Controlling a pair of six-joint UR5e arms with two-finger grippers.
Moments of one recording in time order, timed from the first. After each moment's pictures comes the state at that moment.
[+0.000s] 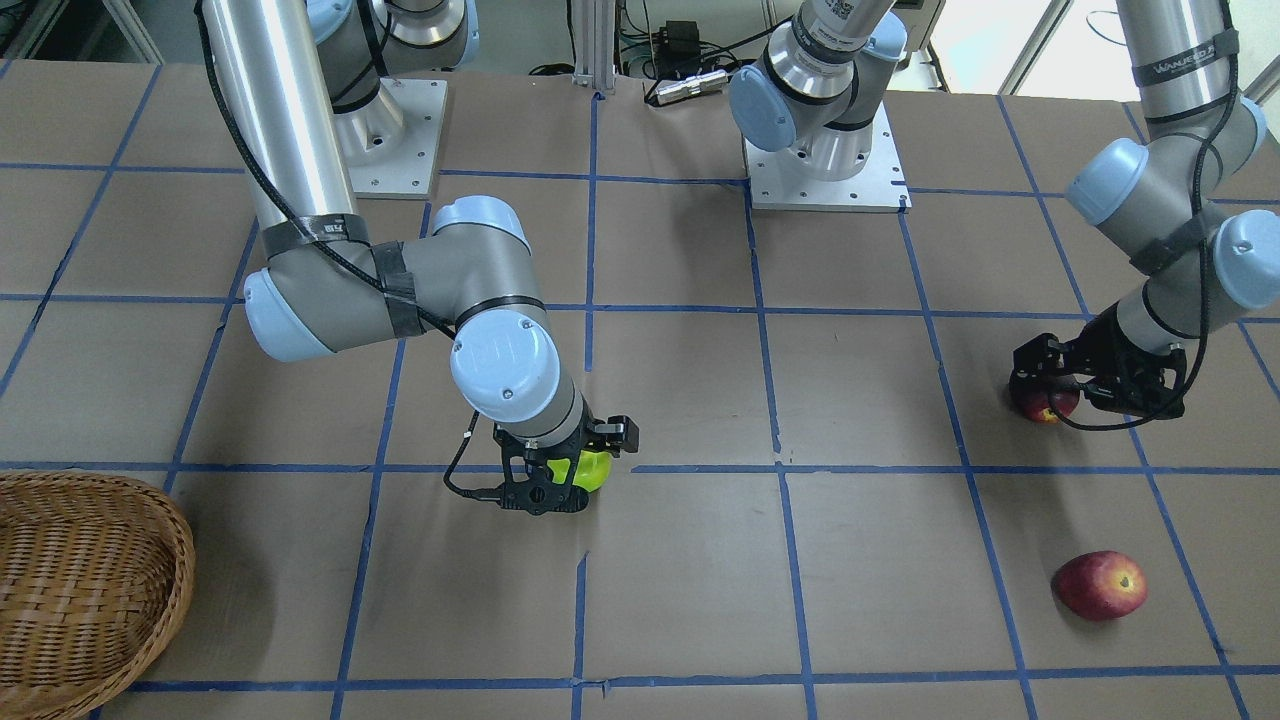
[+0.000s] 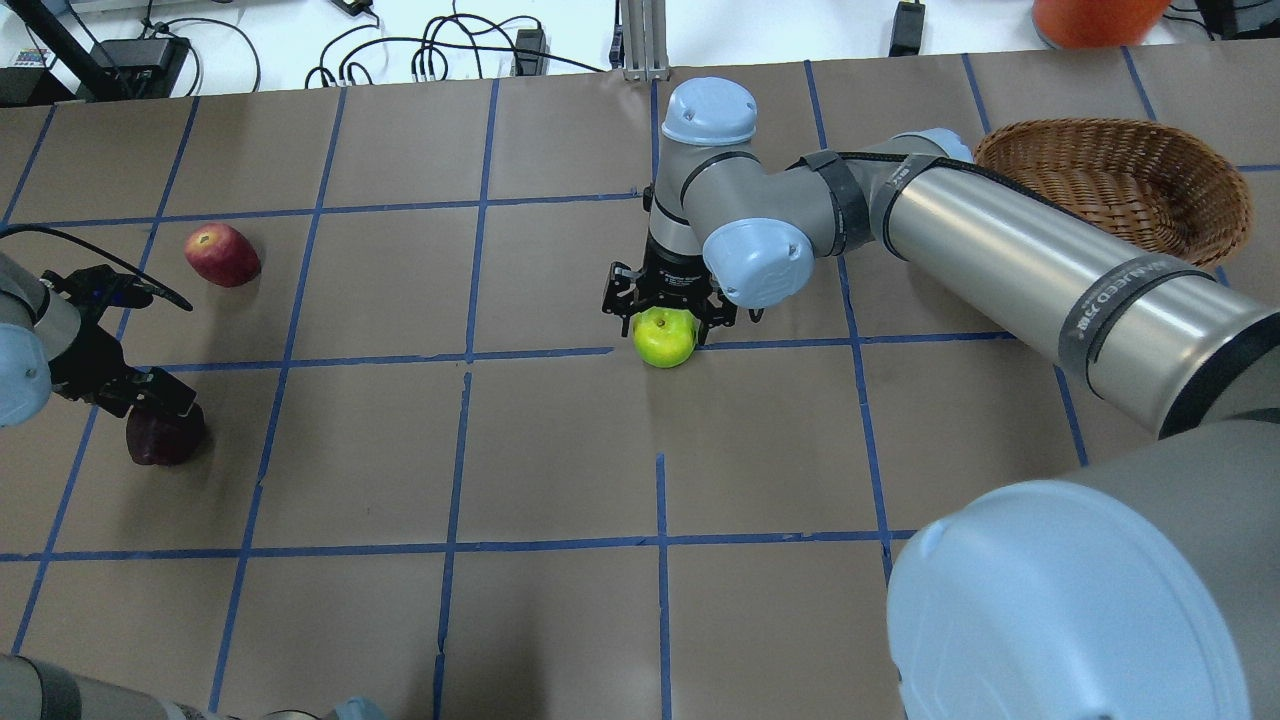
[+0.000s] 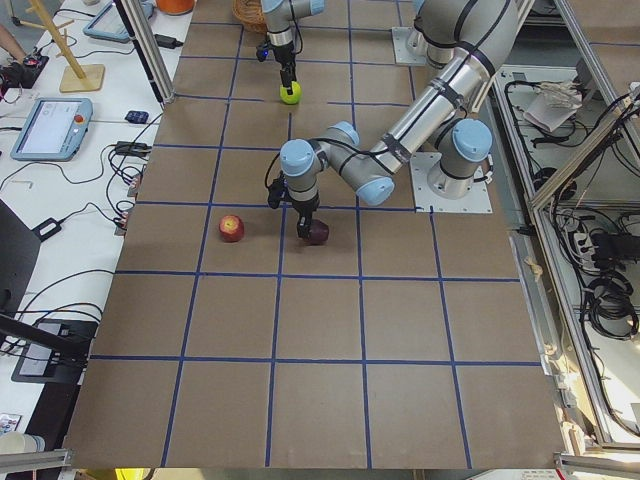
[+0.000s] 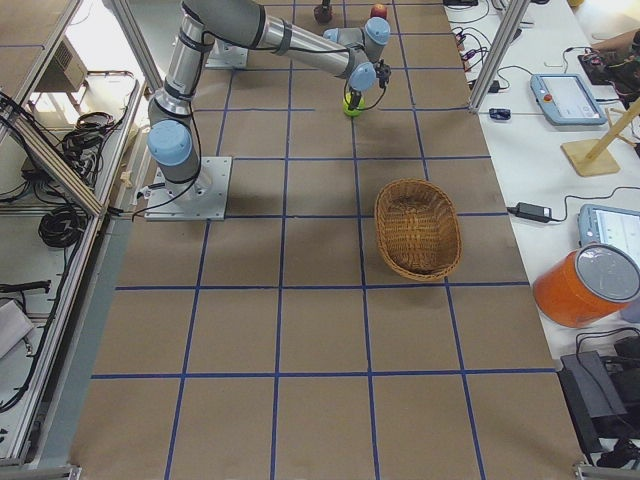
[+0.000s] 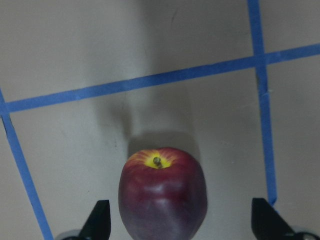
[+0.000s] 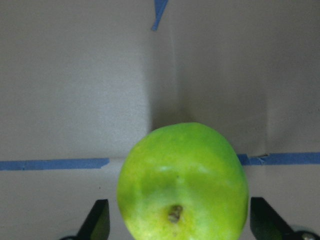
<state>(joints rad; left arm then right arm) -0.92 -1.86 -1.99 -0.96 1.63 0.82 1.87 -1.00 1.56 -2.01 -1.37 0.36</state>
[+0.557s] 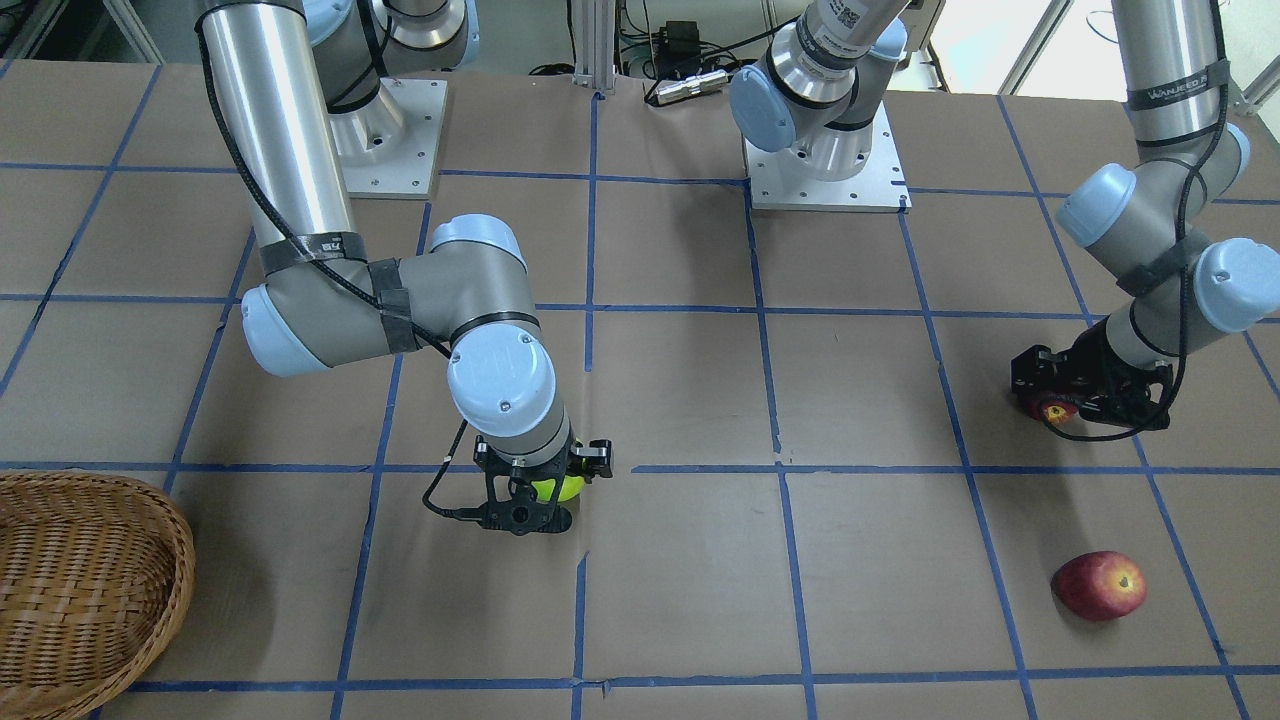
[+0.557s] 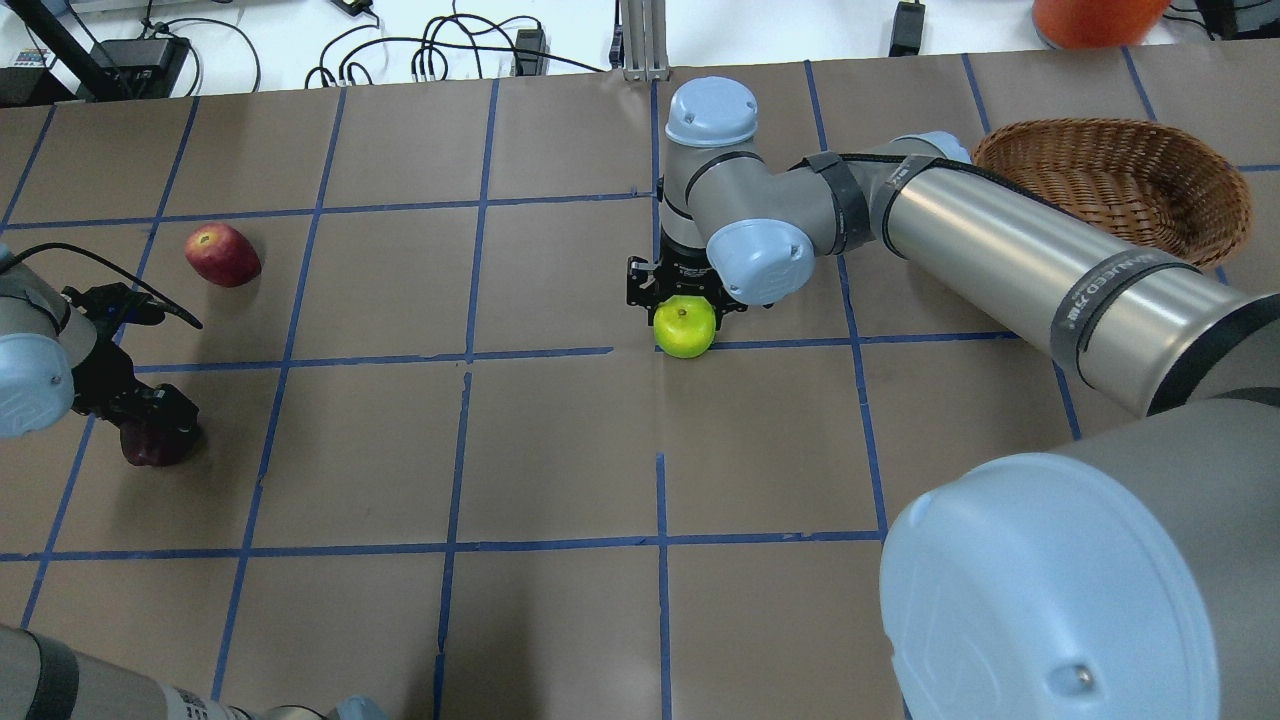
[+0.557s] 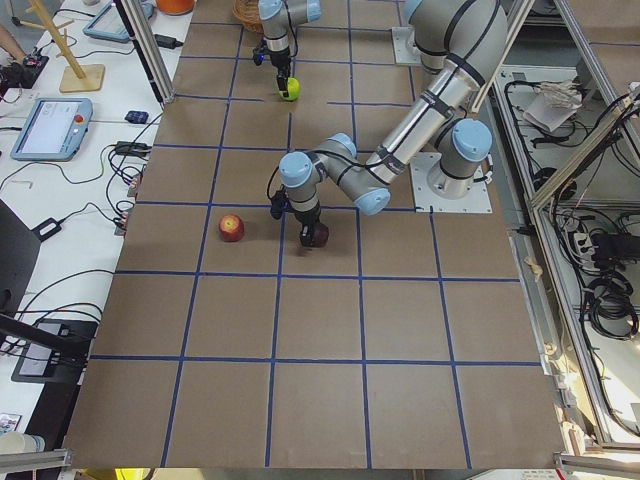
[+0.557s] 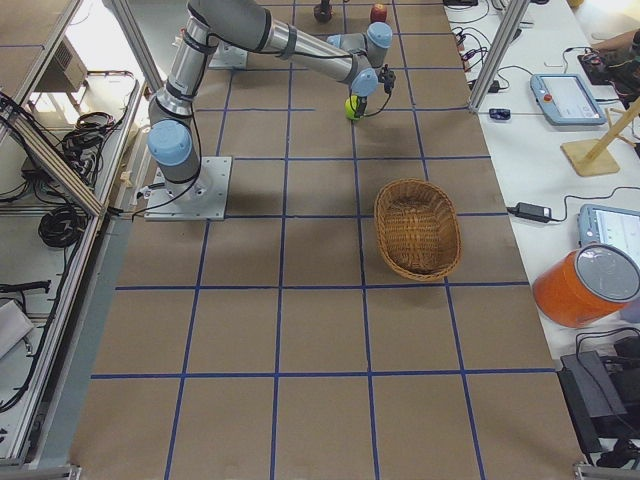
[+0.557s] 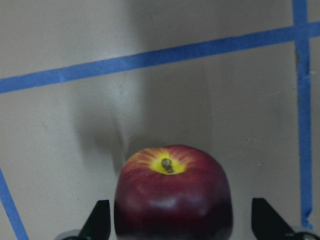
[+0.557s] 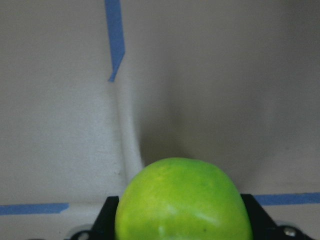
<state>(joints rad) -0.92 -1.90 -1.99 -0.92 1.69 0.82 1.84 -1.00 1.54 -2.03 -1.48 0.35</state>
